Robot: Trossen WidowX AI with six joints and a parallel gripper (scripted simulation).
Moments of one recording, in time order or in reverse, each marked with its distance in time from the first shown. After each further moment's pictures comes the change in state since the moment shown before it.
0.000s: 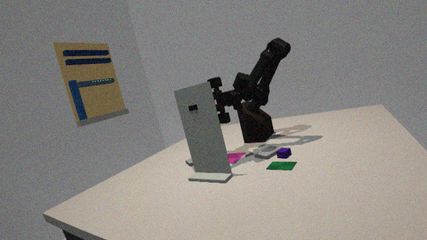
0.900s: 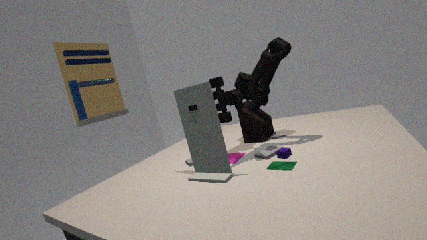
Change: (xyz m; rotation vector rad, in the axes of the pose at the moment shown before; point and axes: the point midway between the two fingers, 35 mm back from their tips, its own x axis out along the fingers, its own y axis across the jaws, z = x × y) arm -0.015 0.000 -0.006 0.001 0.001 0.001
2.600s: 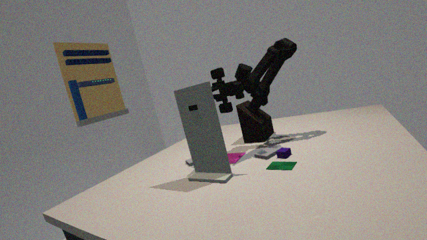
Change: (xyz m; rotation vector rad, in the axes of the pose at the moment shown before) arm -0.026 -0.036 -0.009 0.000 0.006 0.004
